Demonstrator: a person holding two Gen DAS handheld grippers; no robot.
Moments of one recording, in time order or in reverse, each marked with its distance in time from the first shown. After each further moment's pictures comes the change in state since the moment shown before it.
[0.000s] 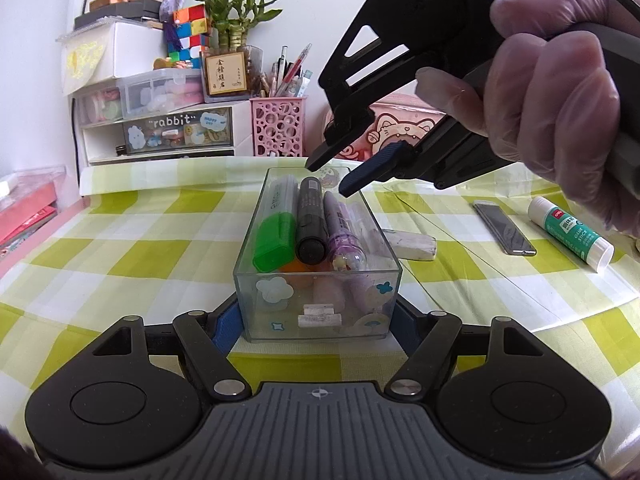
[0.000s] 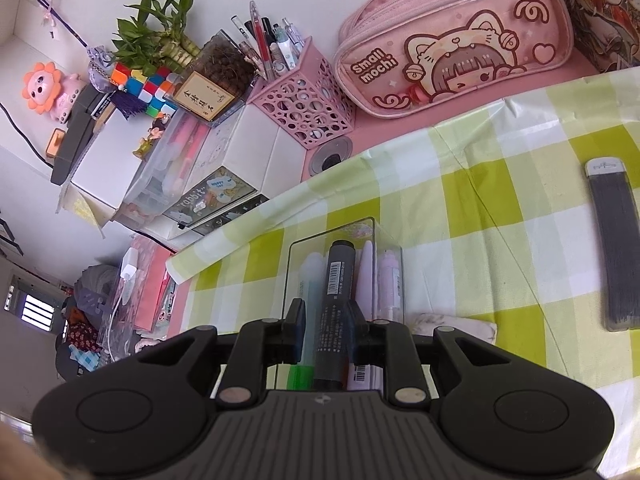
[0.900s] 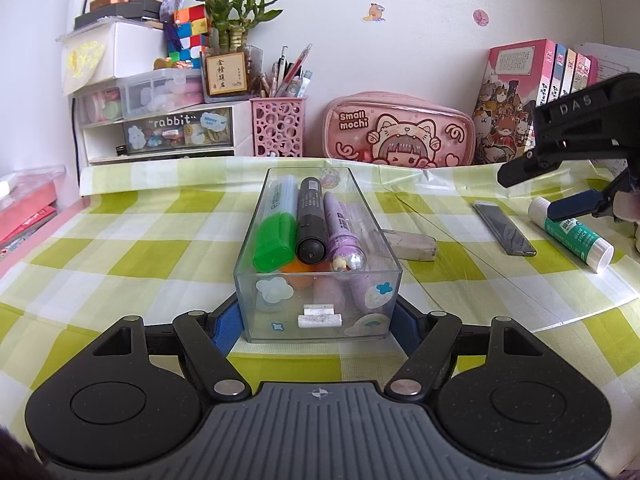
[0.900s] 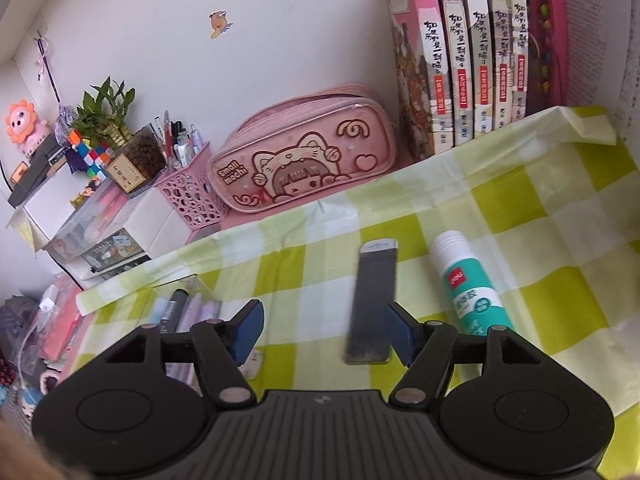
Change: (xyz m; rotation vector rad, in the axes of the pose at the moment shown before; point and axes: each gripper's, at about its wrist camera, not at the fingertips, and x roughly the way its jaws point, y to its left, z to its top) left arm 0.000 0.000 0.000 0.000 0.000 0.000; right arm -0.087 -0.077 -0.040 -0.151 -0.320 -0.290
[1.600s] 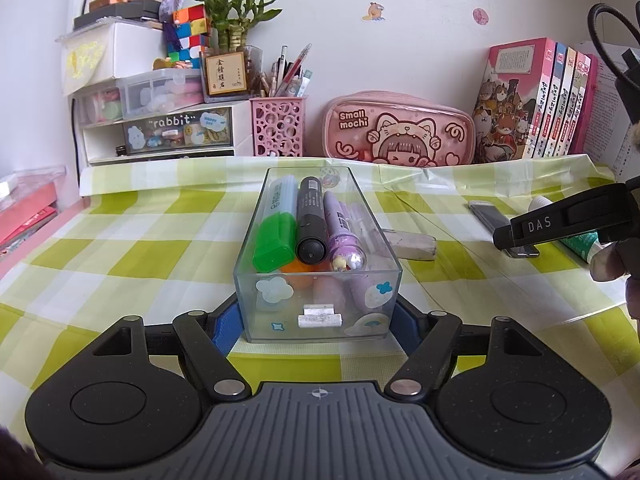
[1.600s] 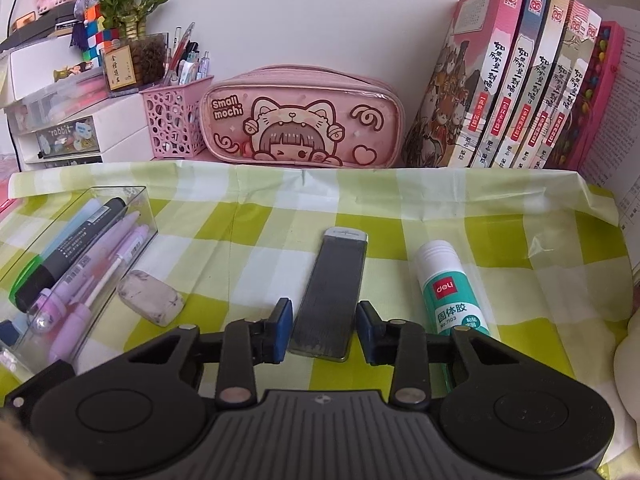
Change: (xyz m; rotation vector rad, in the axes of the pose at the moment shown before) left arm 0.000 0.001 0.000 0.001 0.001 0.001; right arm 0.028 0.020 -0.031 -0.336 -0.007 -0.150
